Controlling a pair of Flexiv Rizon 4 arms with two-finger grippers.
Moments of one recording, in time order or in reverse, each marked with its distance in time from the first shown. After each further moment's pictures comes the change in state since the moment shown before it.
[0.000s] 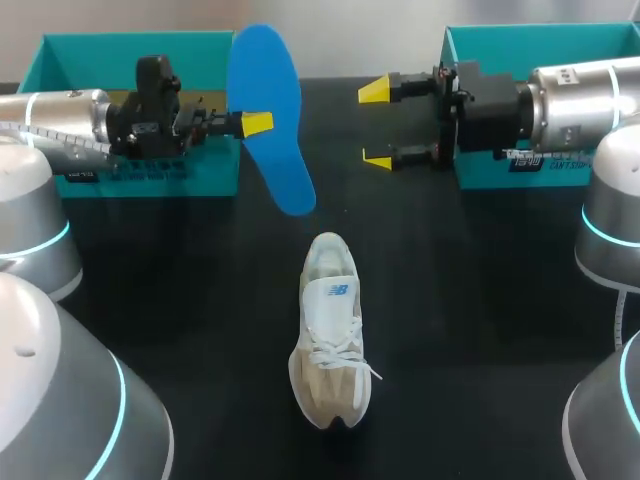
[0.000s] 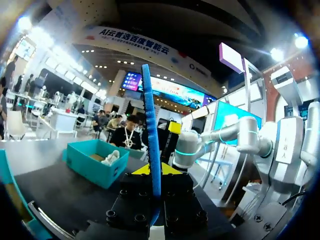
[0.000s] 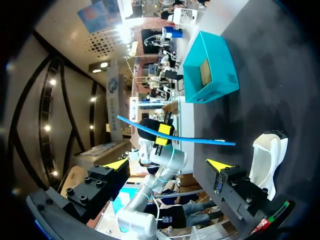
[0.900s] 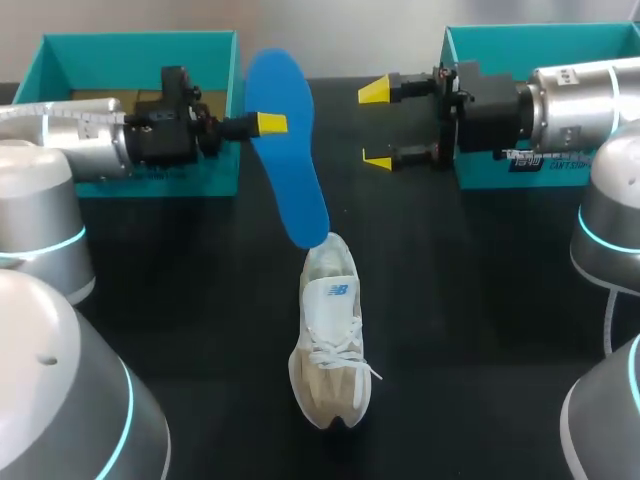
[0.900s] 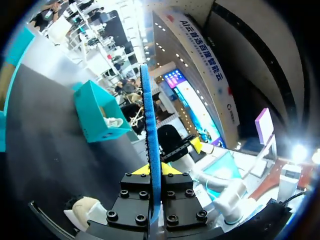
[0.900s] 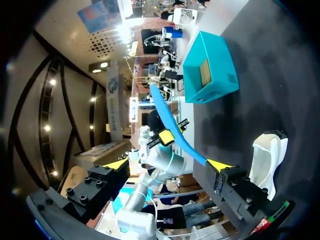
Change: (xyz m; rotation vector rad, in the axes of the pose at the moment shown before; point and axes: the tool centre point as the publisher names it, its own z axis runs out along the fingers) left arm 0.001 0.019 0.017 -0.033 -0.080 -0.724; right arm 0.000 0.000 0.000 0.000 0.000 0.000
